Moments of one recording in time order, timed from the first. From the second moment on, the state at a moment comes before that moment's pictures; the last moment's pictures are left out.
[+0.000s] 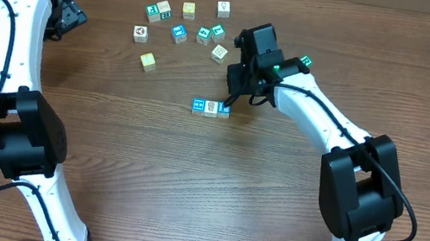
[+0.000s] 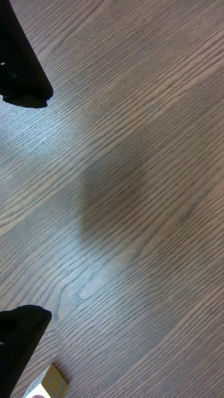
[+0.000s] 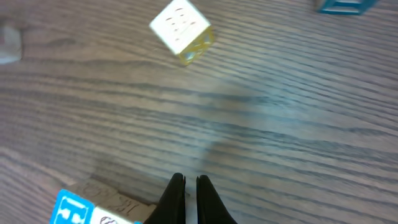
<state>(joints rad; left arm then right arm) 0.22 2.13 2.07 -1.27 -0.30 -0.65 0.49 2.09 1.58 -0.56 -0.07 0.19</state>
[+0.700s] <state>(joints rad) 0.22 2.13 2.07 -1.27 -0.30 -0.65 0.50 2.15 1.58 -0.58 -0.09 0.15</state>
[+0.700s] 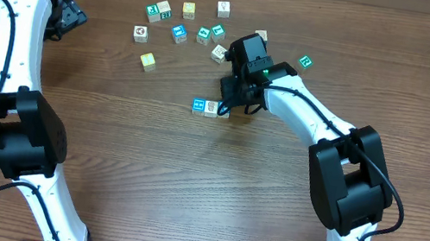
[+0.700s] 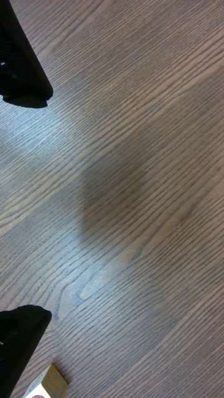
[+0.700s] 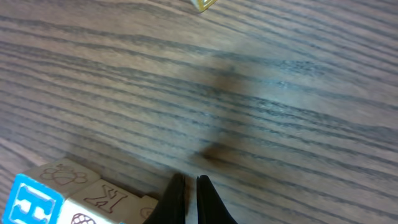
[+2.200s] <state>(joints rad) 0.22 2.13 2.07 -1.27 -0.30 -0.65 0.50 2.15 1.58 -0.62 -0.19 0.15</state>
